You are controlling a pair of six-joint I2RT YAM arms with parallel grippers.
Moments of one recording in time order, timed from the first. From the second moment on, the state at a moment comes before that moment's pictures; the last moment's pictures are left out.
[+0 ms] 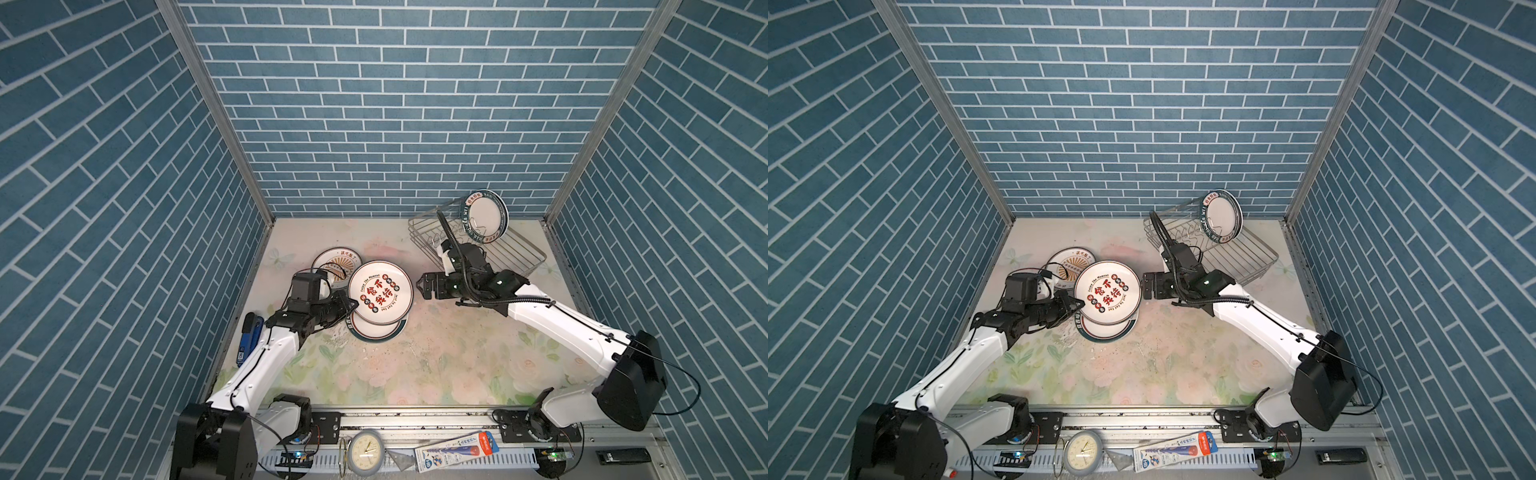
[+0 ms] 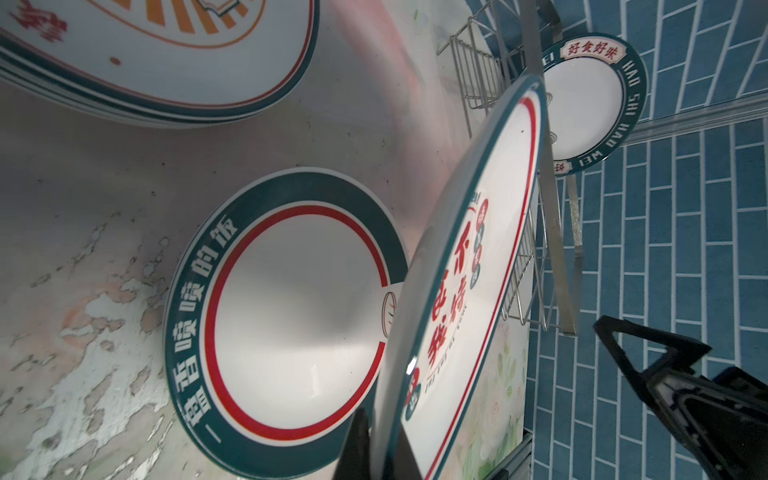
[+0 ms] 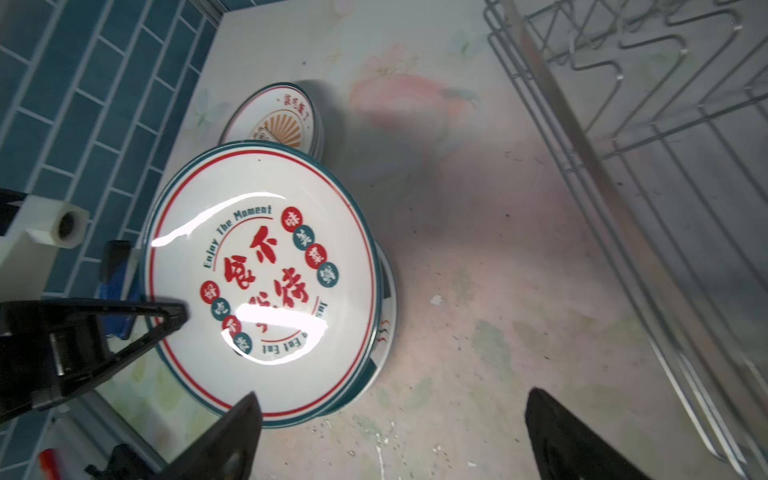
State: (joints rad) left arm -0.17 1.11 0.64 -0.33 0.52 -0.74; right arm 0.74 1.42 1.21 -0.59 0.01 0.47
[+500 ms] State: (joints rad) left arm -0.17 1.23 0.64 -0.35 0.52 -0.70; right arm 0.52 1.46 1.29 -0.84 0.07 0.23
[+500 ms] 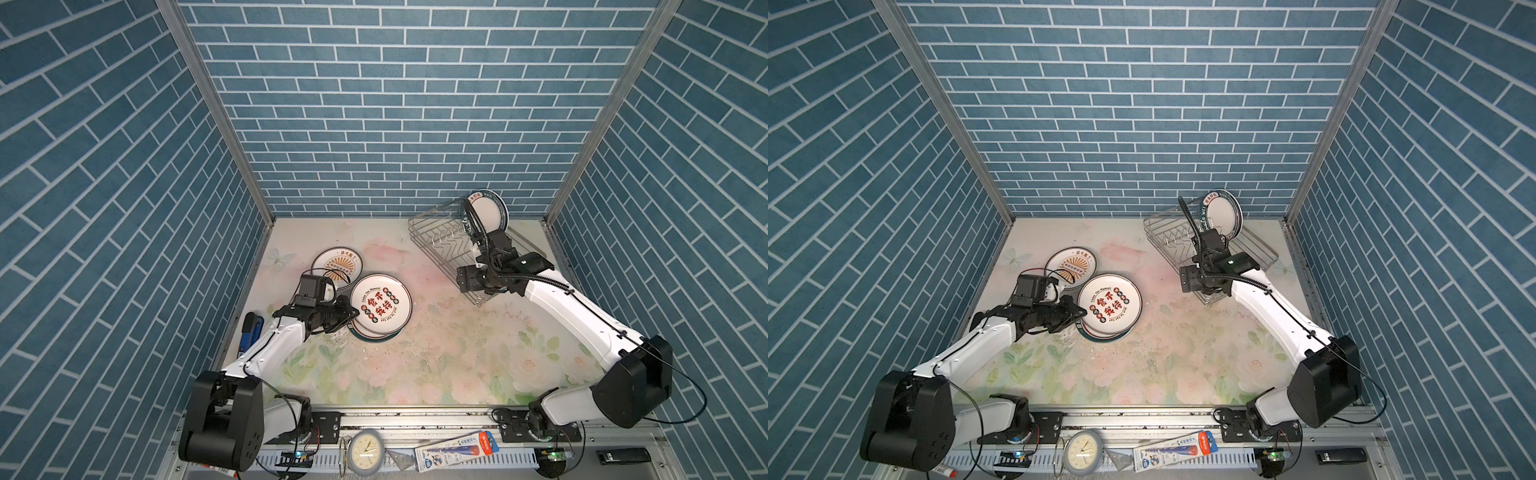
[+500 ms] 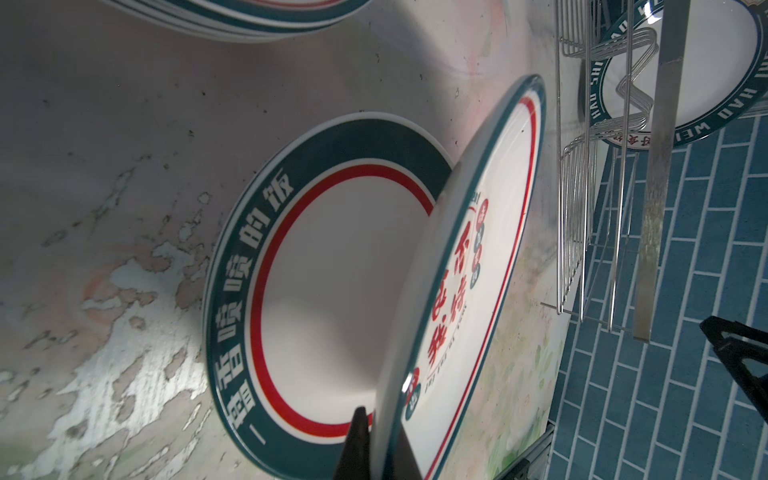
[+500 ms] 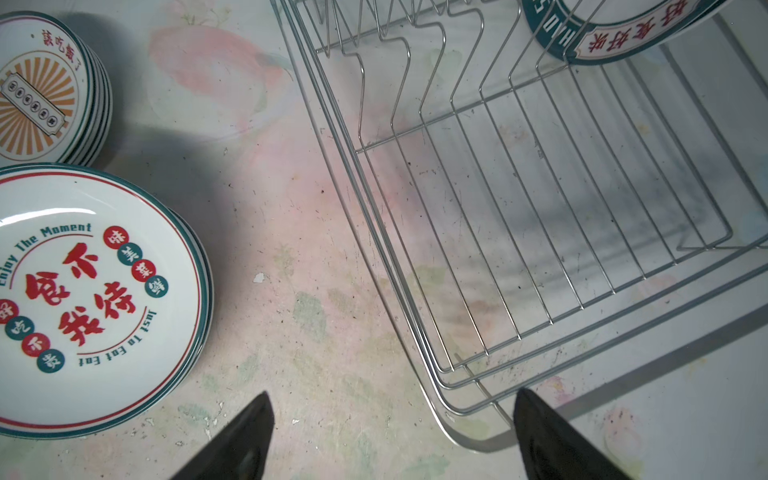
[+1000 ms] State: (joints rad) left arm -0.16 1.30 0.63 -0.30 0.53 -0.69; right arm 0.50 1.62 1.30 -0.82 0.01 0.21
